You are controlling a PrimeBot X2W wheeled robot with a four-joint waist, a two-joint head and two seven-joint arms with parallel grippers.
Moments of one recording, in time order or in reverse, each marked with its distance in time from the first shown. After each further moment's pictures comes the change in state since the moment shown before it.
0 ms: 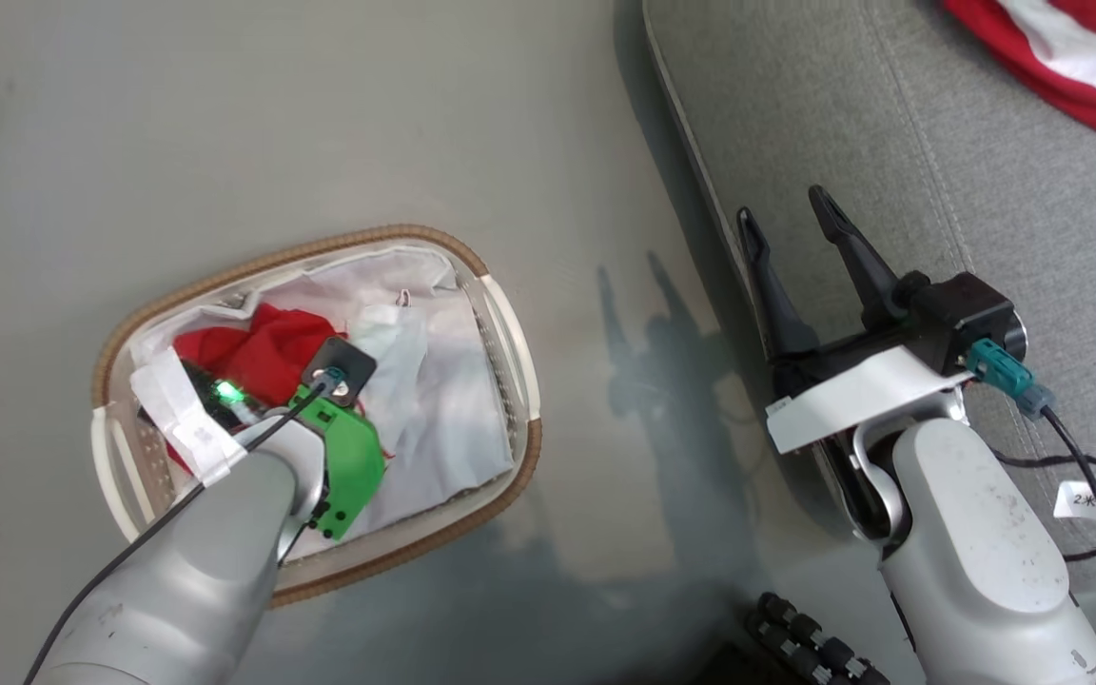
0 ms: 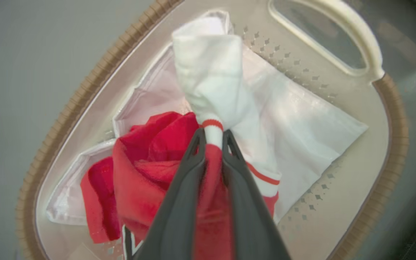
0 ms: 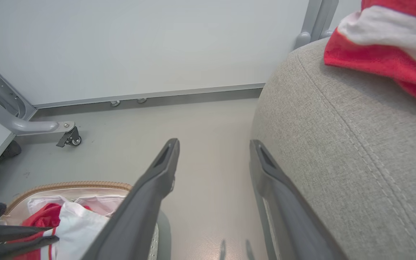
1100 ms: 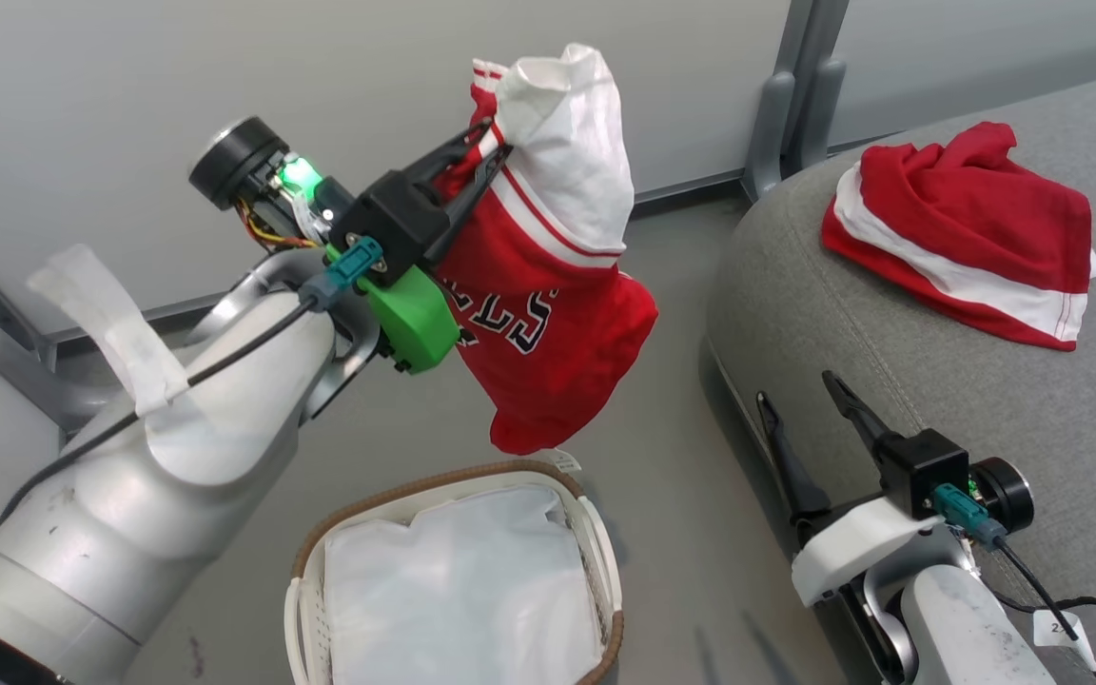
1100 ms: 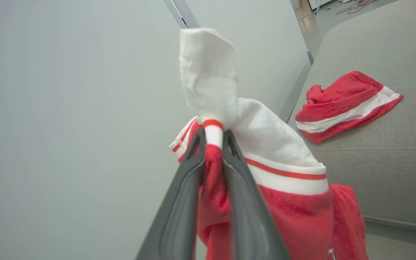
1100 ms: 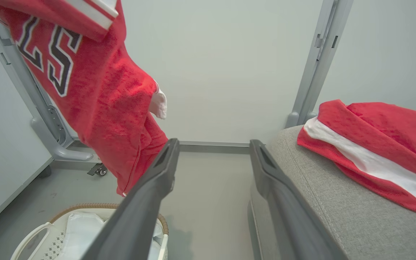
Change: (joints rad) left arm -0.183 0.126 -0.103 -0.553 -0.080 0.000 -0.204; right arm 0.230 0.000 -0.058 0.088 -0.163 0.000 0.000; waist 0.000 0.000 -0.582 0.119
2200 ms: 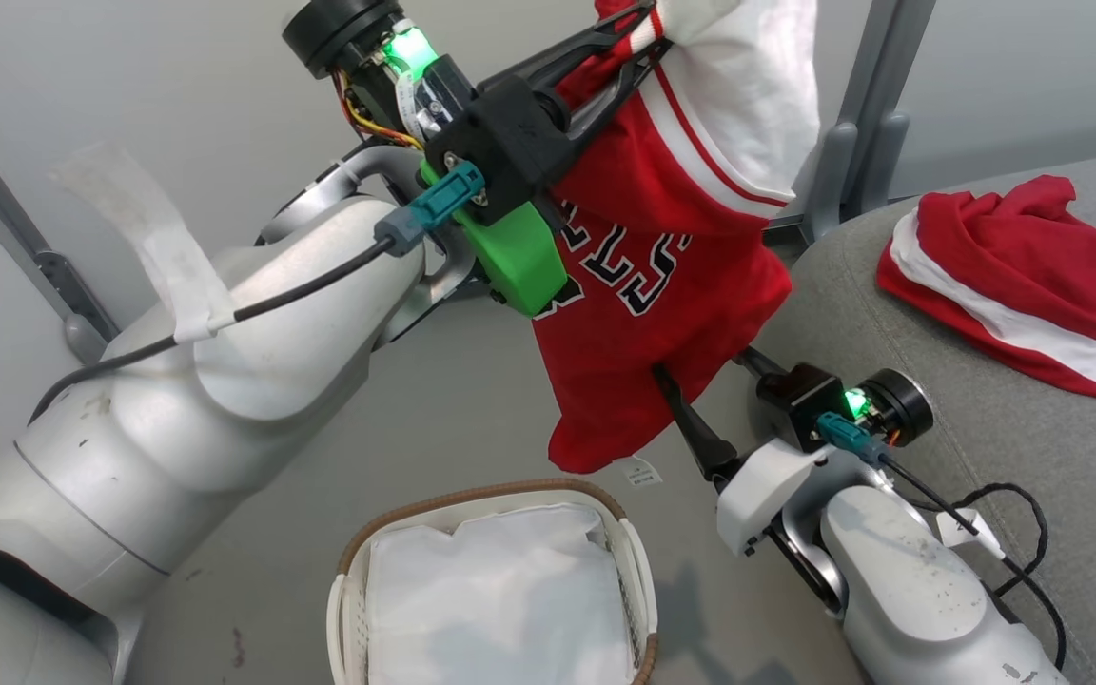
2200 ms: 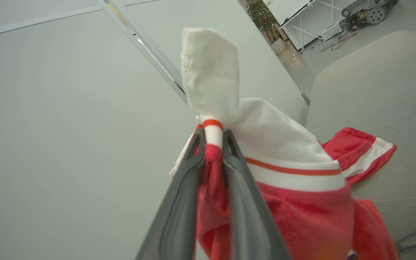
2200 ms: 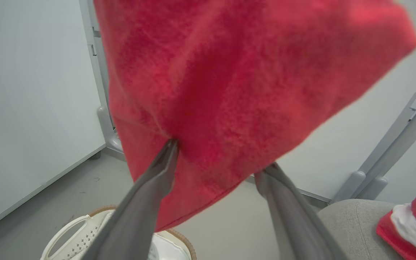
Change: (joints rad) left arm -0.217 -0.053 -0.119 -0.103 -0.078 0.000 -0.016; right arm -0.243 -0.024 0.278 0.196 0.049 0.000 0.000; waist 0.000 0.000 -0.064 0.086
